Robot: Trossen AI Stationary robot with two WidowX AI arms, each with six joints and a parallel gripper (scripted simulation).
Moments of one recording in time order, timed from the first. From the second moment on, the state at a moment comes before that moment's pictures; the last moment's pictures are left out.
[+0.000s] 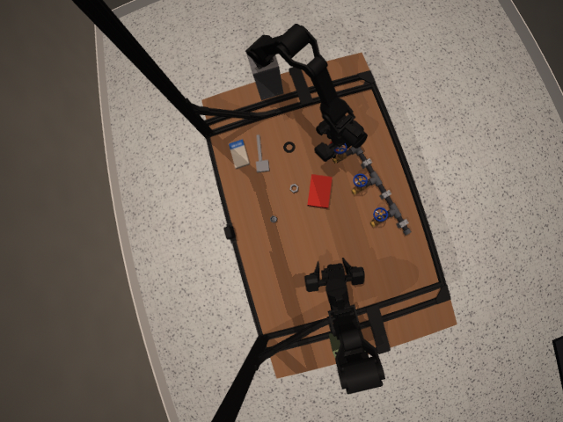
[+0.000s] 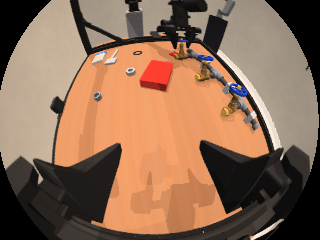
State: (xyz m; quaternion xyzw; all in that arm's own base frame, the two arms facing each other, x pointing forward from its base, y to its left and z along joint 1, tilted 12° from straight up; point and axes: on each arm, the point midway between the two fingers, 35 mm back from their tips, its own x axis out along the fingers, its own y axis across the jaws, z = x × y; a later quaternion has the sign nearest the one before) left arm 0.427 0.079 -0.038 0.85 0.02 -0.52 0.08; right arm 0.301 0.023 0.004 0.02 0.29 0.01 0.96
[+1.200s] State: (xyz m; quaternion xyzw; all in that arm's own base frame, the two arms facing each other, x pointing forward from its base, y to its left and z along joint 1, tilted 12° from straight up) left arm 0.427 0.079 -0.038 0.64 -0.36 -0.37 -0.56; right arm 0.301 0.023 0.004 0.02 0.29 0.01 0.96
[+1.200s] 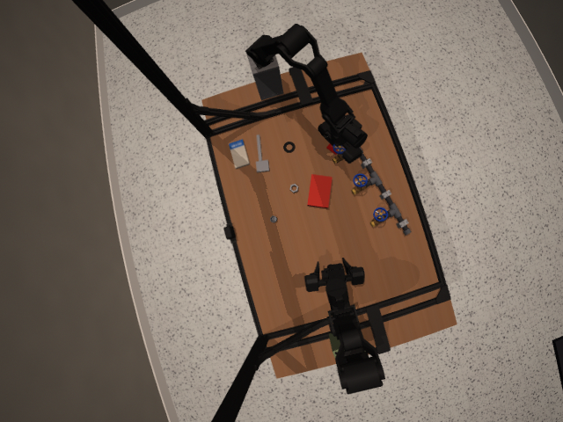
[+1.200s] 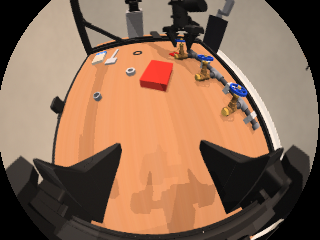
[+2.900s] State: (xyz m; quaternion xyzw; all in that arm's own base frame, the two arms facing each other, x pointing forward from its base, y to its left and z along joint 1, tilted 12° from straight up) left arm 0.427 0.079 -0.038 0.82 -0.18 -0.49 -0.25; right arm 0.301 0.023 0.004 0.02 0.29 0.01 0.96
